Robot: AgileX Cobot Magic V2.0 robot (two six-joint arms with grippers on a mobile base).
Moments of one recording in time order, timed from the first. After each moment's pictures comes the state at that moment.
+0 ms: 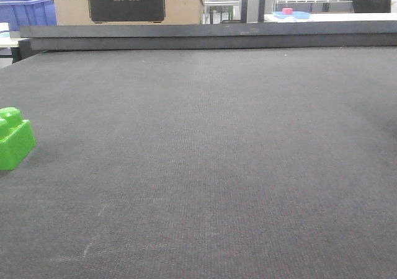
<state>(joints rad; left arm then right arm) -0.06 1.16 -0.97 -0.08 1.06 -0.11 -0.08 1.40 -1.11 0.01 1.15 0.16</state>
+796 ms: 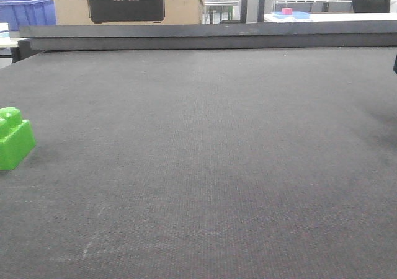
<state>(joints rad) -0.06 1.16 -0.97 -0.08 1.06 -0.11 -0.13 1.66 -1.15 0.03 1.01 0.21</state>
